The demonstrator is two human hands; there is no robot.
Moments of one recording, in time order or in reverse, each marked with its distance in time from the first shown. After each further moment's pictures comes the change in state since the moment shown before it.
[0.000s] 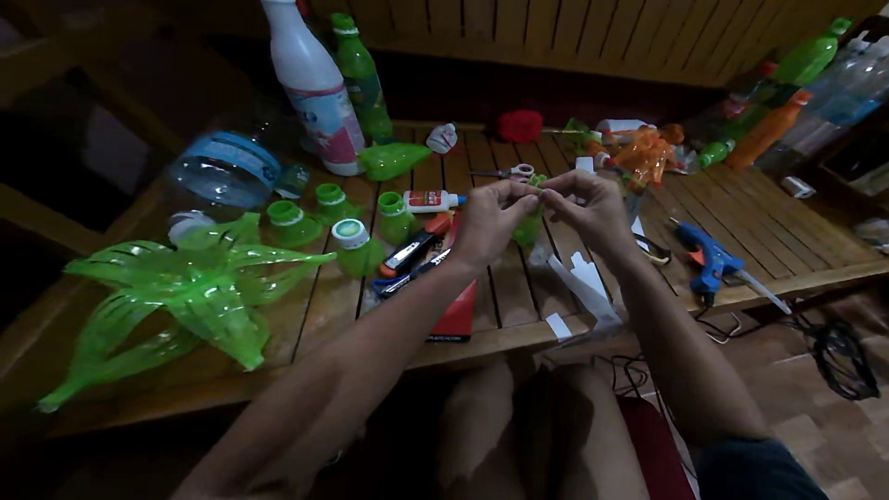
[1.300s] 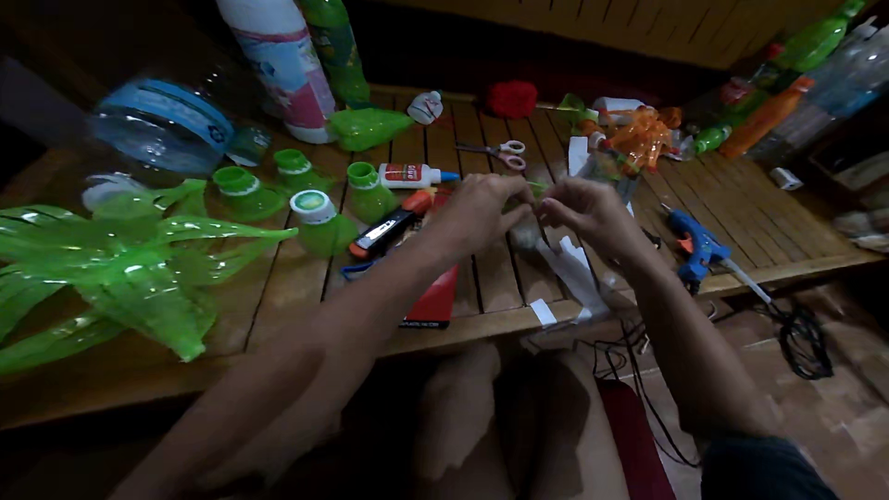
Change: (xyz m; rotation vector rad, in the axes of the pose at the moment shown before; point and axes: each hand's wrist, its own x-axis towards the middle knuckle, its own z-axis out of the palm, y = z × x) left_hand 0.000 0.000 -0.009 0.615 -0.384 0.256; right_hand -0.020 0.002 -0.028 -0.186 -0.291 0.081
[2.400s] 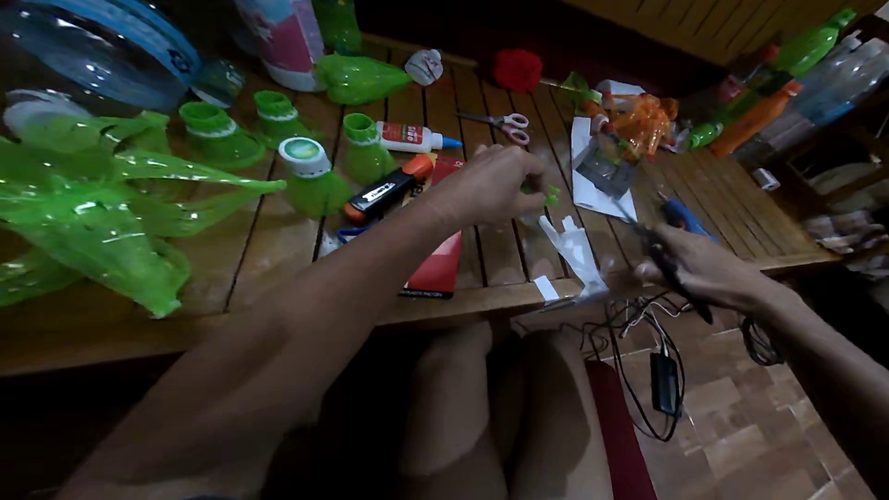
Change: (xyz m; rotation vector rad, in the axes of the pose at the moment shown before) left_hand 0.002 0.015 -0.017 -0.069 -0.242 -0.045; right_hand -0.098 -0.018 -0.073 -0.556 -0.329 0.454
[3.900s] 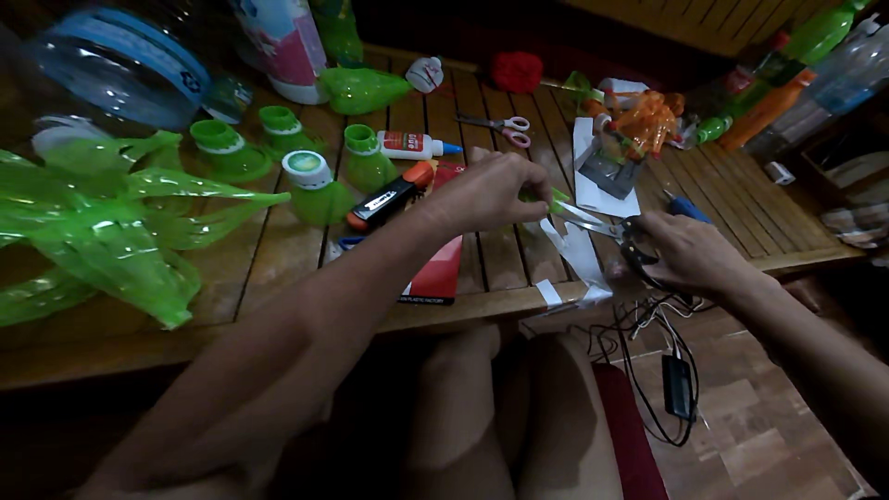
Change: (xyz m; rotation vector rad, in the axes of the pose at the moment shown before) left_hand -0.002 -0.005 0.003 0.009 0.032 0.080; right_hand 0.028 0.012 0.020 -0.286 0.296 -0.392
